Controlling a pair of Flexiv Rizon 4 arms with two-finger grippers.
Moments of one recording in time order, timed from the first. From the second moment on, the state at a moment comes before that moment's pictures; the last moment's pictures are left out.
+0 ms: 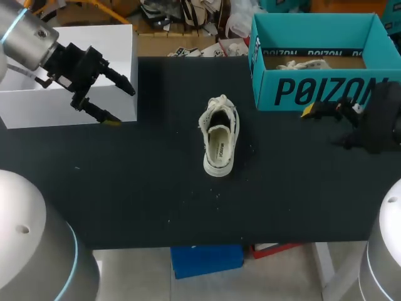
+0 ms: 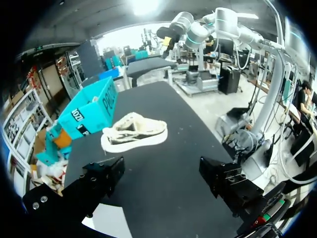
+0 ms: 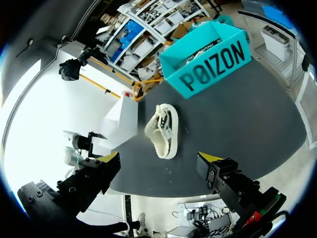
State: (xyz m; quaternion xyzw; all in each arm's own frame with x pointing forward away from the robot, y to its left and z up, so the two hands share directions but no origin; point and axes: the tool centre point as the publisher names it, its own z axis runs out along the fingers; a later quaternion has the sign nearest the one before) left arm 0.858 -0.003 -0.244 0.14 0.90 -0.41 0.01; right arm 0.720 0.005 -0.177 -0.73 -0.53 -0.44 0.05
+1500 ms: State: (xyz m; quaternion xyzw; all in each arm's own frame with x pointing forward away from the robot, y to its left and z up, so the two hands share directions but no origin) left arm 0.854 -0.003 -0.247 0.12 0.90 -0.42 0.06; right arm 0.820 0.124 -0.215 -0.51 -0.84 -0.18 -0.06
